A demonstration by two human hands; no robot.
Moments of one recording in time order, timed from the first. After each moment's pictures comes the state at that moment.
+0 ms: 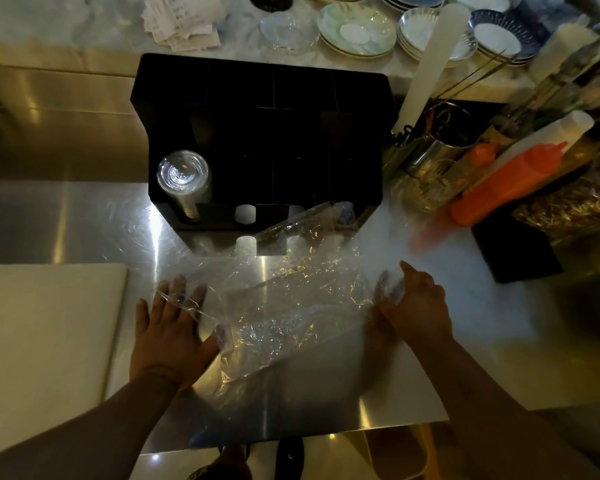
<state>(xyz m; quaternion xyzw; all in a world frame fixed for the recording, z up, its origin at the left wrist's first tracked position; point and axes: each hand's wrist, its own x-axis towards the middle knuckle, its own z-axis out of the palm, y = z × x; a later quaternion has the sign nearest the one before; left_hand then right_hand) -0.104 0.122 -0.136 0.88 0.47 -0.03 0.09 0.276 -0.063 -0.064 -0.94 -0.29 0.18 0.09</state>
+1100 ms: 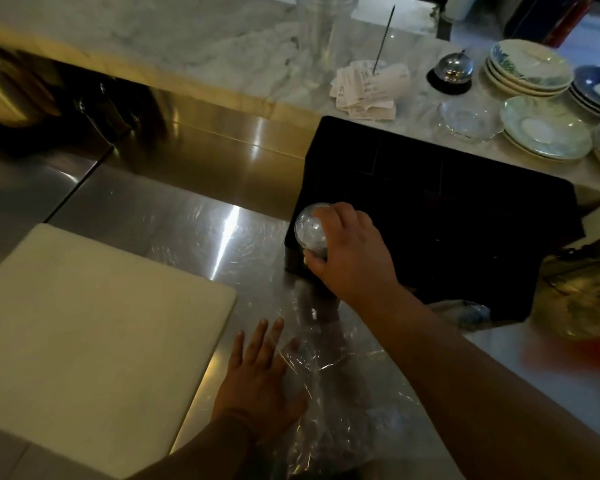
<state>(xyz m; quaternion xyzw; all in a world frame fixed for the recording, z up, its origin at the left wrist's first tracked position) -0.104 0.126 -0.133 0.86 0.49 -0.05 0.16 0.110 0.238 0.011 -0.69 -0.71 0.00 0.13</state>
